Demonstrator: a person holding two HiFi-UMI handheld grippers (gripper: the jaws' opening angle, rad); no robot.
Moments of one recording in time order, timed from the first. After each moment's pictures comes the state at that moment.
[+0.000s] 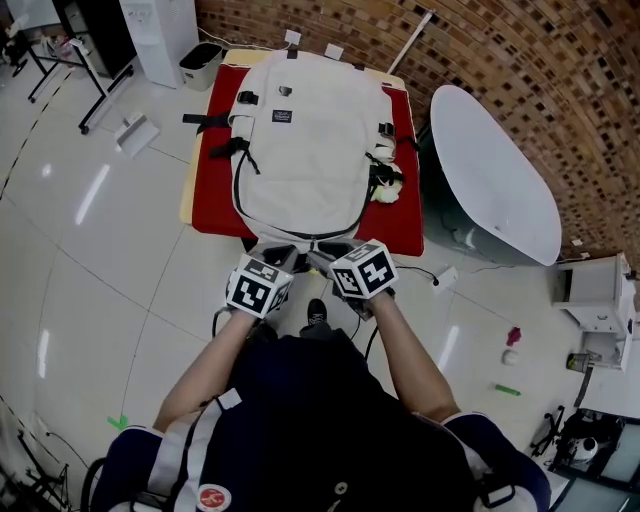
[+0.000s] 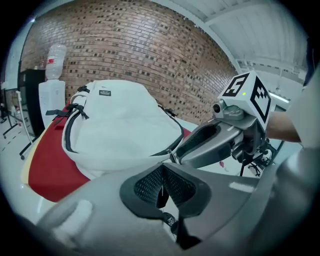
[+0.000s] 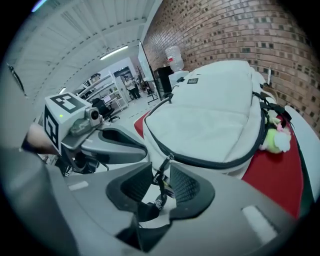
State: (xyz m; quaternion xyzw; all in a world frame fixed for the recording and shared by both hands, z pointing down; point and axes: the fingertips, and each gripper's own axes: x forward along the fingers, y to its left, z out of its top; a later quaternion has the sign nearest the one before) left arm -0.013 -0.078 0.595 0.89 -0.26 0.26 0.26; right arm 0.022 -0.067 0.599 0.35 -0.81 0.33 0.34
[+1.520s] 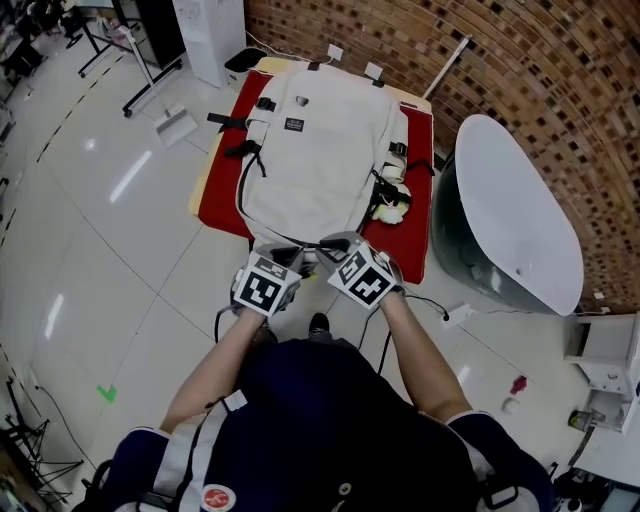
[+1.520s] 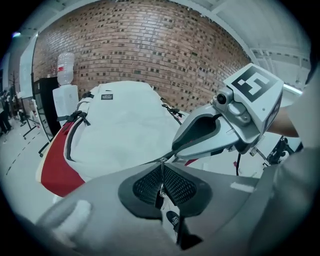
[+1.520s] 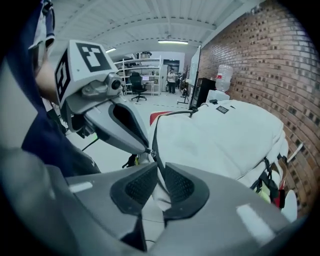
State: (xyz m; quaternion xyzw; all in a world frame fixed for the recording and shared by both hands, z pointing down) left arm 0.012 -0.086 0.586 0.85 -0.34 0.31 0.25; right arm 0.041 -0.083 0.589 0.20 -0.88 0.08 0.43
